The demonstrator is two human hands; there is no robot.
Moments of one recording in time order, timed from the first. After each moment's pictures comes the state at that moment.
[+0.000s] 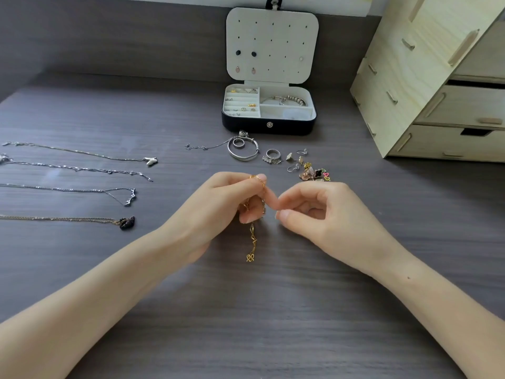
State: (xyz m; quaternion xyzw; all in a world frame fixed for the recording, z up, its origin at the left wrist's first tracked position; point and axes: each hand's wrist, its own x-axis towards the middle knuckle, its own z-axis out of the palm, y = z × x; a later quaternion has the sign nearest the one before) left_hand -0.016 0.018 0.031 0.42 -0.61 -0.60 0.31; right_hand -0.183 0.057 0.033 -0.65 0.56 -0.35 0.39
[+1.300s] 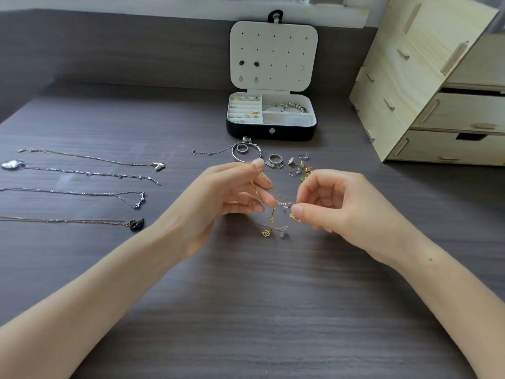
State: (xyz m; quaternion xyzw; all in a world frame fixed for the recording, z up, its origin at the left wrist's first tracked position) left_hand -0.006 0.017 0.045 0.42 -0.55 -0.65 0.32; right_hand -0.193 0.057 0.055 -0.63 0.53 -0.36 0.45
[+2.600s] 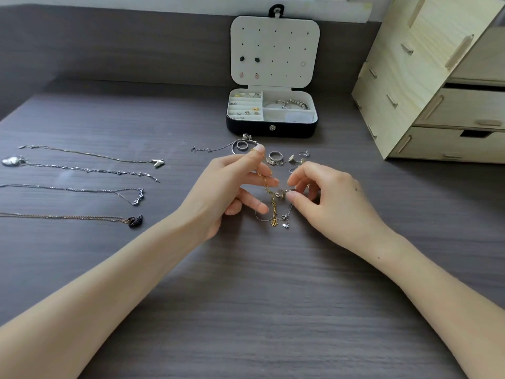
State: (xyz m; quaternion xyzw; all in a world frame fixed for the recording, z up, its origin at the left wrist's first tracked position) left_hand -0.026 0.006 0.040 0.51 -0.51 -0.61 0.33; right_hand -0.194 0.035 0.020 -0.73 0.61 -0.28 0.12
